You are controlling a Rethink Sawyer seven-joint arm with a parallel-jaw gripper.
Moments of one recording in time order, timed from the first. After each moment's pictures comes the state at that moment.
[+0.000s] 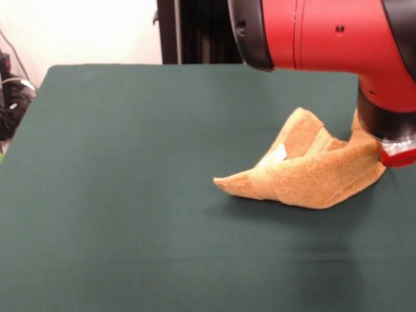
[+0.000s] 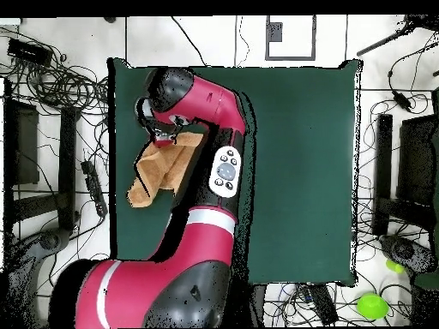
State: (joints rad) arm 0.14 -0.05 -0.34 0.81 0.64 1.33 2.94
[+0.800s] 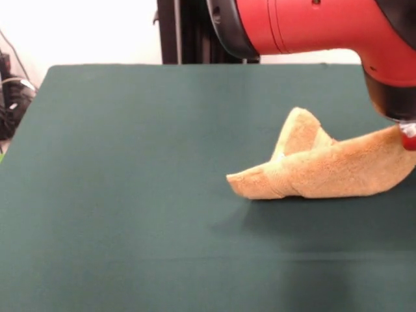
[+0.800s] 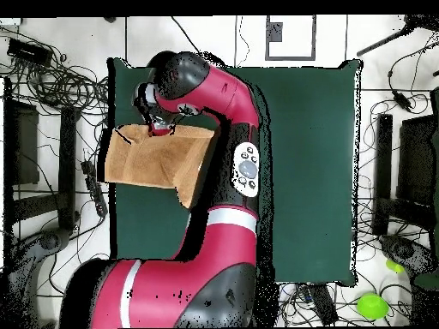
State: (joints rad) arm 0.07 -0.13 -0.20 0.81 0.64 1.37 2.94
